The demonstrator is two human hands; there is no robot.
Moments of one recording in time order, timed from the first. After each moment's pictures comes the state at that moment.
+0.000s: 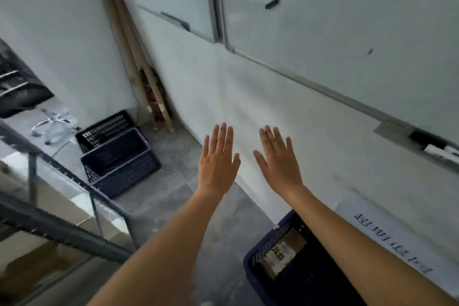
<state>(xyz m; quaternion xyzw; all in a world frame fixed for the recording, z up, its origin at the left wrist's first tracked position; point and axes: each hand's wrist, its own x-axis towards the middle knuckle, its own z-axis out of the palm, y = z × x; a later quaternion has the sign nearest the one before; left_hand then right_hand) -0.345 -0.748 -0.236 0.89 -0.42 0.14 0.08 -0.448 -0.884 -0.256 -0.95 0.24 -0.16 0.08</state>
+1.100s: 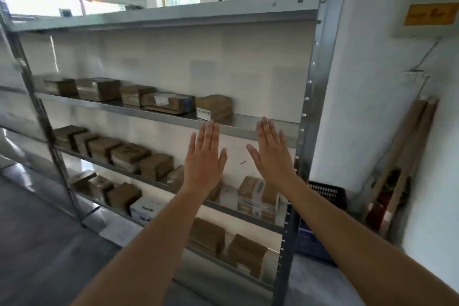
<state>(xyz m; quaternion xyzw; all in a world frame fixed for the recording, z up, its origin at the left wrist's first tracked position) -0.268 -0.074 -0.028 0.93 0.11 0.34 -0.05 -0.181 -0.243 -0.018 -0.91 -0.30 -0.27 0.12</state>
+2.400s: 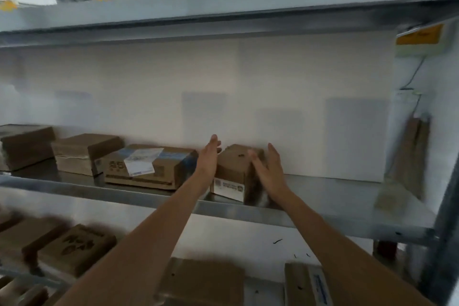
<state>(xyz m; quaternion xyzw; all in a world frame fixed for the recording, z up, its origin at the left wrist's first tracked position) 0.068 0.162 0.040 0.71 0.06 0.13 0.69 0.093 0.009 0.000 -0.78 -0.12 -0.13 0.60</state>
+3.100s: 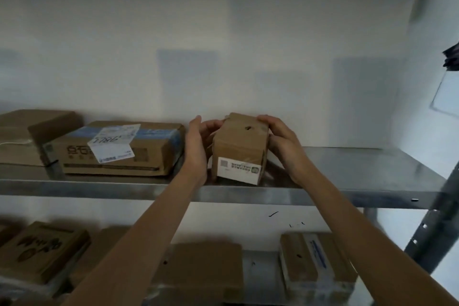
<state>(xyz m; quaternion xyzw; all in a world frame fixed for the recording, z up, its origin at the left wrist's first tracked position) 0.086 0.180 0.002 0.54 -0.03 0.09 0.84 0.098 -0.007 -0.003 -0.70 -0.19 -0.10 0.68</state>
